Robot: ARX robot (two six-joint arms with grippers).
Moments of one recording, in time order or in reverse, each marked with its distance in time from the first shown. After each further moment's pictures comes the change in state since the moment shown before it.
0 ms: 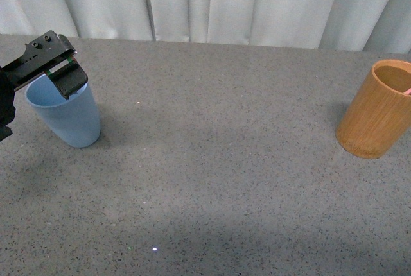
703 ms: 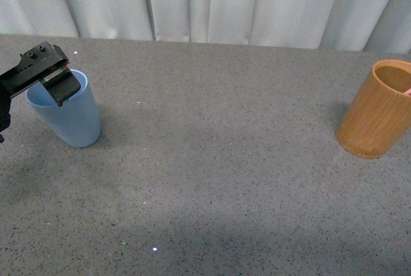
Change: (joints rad) left arm 0.029 0.044 0.008 0.012 -0.018 0.000; right arm 0.000 0.000 0.000 0.000 0.000 0.000
